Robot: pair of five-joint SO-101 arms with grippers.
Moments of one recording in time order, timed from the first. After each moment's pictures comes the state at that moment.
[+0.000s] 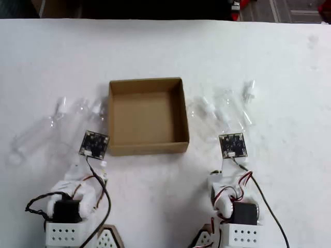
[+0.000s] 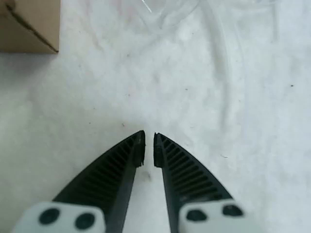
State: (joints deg) left arm -6.0 -104.4 97.1 73.6 -11.2; right arm 0.6 -103.3 96.4 72.7 11.1
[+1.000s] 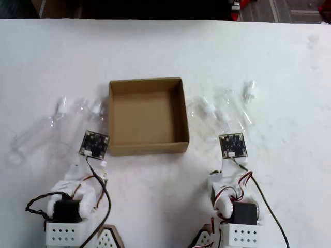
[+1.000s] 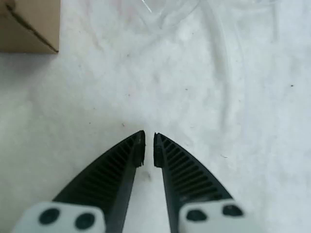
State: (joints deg) left arm -6.0 -104.4 97.1 73.6 -11.2; right arm 0.6 -103.3 96.4 72.7 11.1
